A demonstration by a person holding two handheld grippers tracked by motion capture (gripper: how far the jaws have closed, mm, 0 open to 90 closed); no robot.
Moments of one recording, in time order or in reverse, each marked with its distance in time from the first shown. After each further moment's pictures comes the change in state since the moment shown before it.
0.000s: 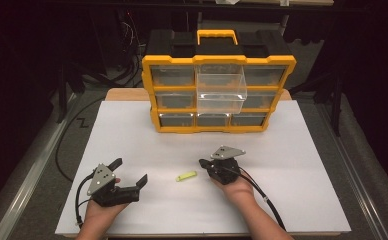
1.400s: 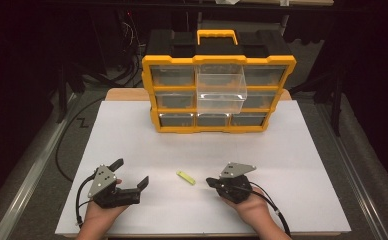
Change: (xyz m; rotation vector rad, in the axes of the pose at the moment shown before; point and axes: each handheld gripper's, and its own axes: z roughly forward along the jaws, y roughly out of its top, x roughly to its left) left arm -0.005 0.002 -0.003 0.006 -0.017 0.032; right arm 0.015 -0.031 -0.049 0.062 0.067 -0.034
